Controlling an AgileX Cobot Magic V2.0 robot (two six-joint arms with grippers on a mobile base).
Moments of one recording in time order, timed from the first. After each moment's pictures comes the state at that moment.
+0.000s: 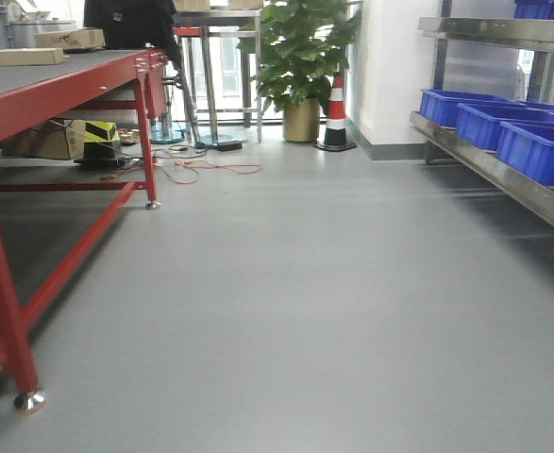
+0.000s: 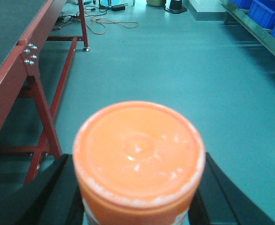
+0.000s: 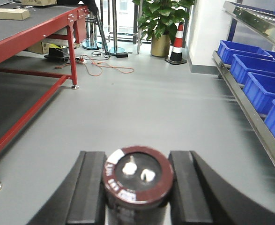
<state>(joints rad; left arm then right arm) -0.12 0.67 -1.04 0.03 0.82 -0.03 0.15 0.56 -0.92 0.10 0.62 -0.09</state>
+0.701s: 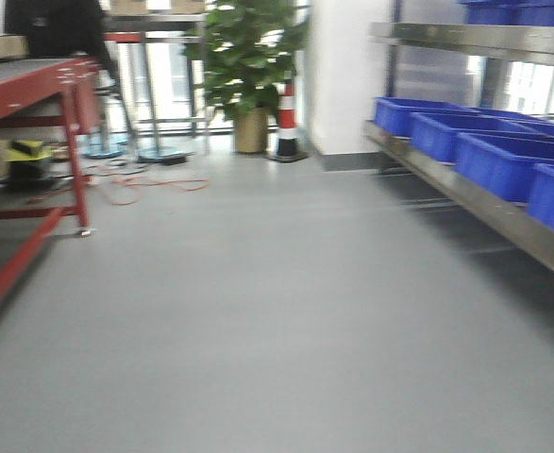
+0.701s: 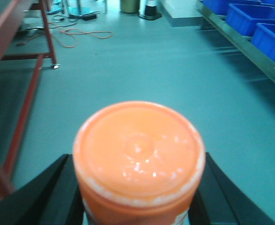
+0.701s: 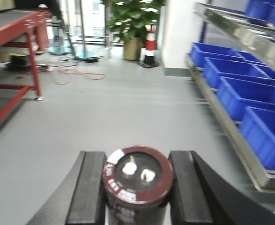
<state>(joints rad) -0.12 0.67 -1.04 0.04 0.82 -0.03 0.15 0.56 -0.92 0.10 0.62 -0.09</state>
